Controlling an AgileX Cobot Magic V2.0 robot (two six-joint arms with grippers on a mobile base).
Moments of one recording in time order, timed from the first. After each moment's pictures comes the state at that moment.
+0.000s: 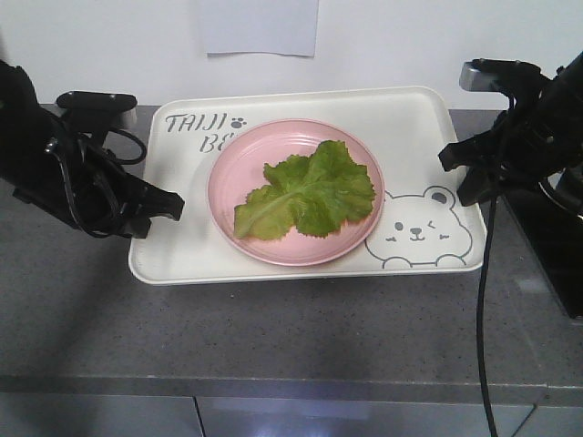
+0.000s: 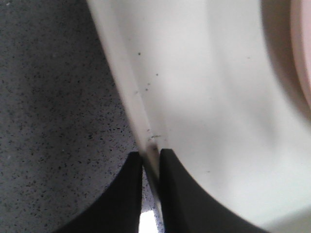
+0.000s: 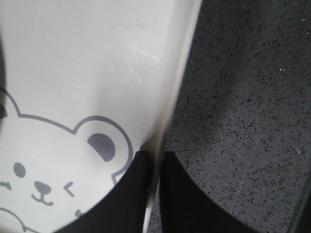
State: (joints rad) left arm -0.35 1.55 -1.36 -0.07 1.01 -0.12; right arm 0.05 1.72 -1.62 0.29 1.24 -0.27
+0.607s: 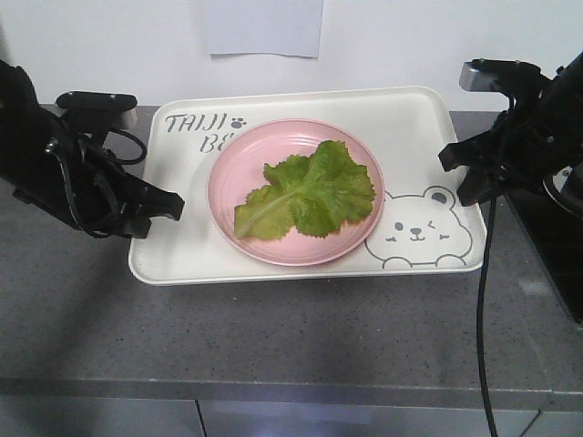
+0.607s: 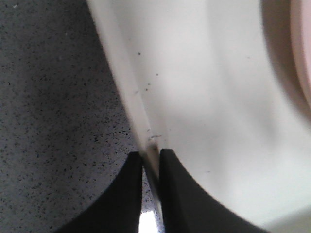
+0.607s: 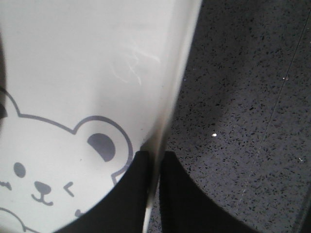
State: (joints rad) left arm -0.35 1.55 -1.36 -0.07 1.01 -0.12; right arm 0.05 1.72 -1.62 0.29 1.24 -0.27
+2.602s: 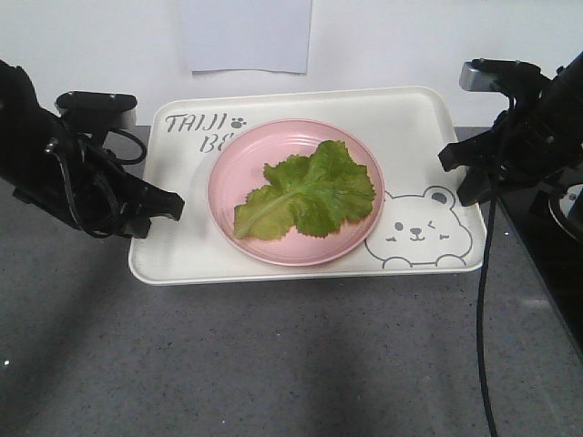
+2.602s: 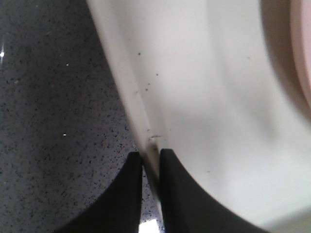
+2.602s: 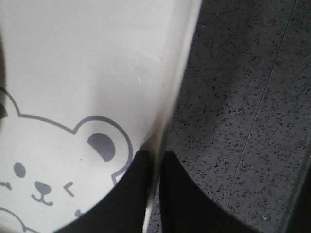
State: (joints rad) left arm -0.35 1.55 -1.36 -0.07 1.01 -0.12; right arm 0.05 1.72 -1.62 0.29 1.24 -0.27
